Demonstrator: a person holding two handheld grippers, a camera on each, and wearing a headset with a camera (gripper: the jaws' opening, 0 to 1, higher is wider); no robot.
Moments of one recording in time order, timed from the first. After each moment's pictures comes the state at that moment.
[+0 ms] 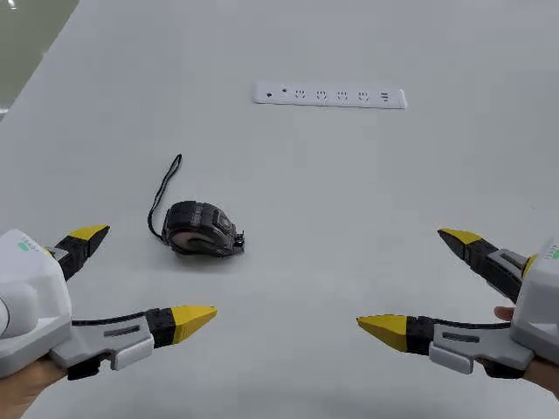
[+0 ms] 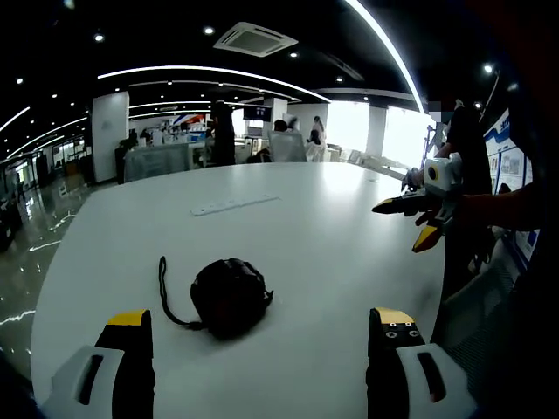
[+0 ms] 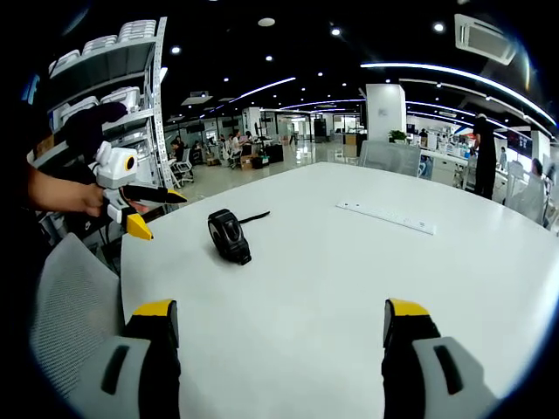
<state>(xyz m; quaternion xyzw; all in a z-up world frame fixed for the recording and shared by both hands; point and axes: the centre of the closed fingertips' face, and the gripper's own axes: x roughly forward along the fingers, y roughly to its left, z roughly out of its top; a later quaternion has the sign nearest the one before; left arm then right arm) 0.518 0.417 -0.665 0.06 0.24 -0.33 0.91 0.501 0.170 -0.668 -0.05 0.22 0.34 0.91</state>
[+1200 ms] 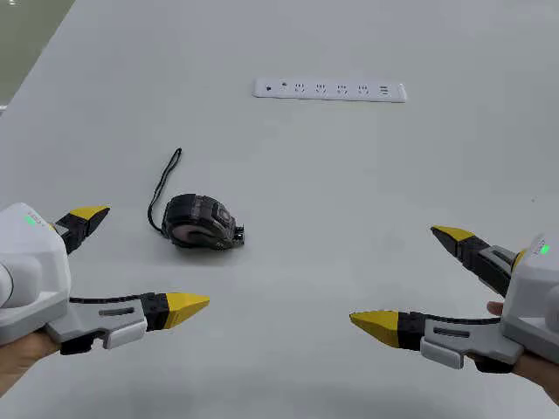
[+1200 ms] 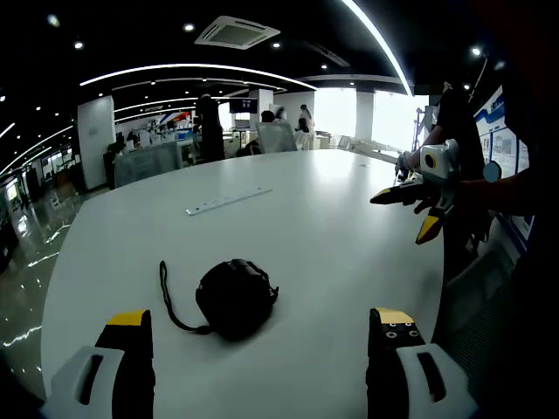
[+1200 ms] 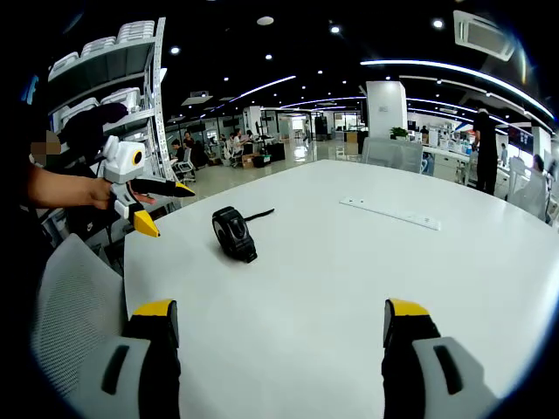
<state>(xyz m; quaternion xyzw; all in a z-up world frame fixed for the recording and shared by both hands) 0.527 0.420 -0.664 0.09 0.25 -0.35 0.90 0.497 0.177 -0.673 -0.05 0.23 0.35 0.91</state>
